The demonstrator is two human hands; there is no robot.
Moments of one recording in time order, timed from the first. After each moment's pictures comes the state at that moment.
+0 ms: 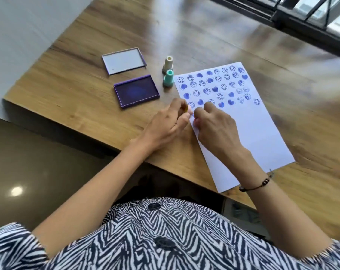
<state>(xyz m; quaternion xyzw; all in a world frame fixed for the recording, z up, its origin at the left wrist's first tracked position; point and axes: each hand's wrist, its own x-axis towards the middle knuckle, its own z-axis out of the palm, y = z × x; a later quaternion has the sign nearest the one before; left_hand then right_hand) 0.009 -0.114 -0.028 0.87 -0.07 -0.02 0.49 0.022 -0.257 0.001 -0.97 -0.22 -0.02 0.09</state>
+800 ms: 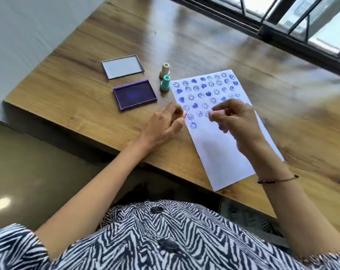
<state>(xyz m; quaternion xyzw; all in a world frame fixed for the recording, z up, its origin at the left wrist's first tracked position) 0.005 -0.111 -0.027 0.85 -0.09 0.01 0.52 0.033 -0.297 0.024 -0.84 0.03 0.09 0.54</state>
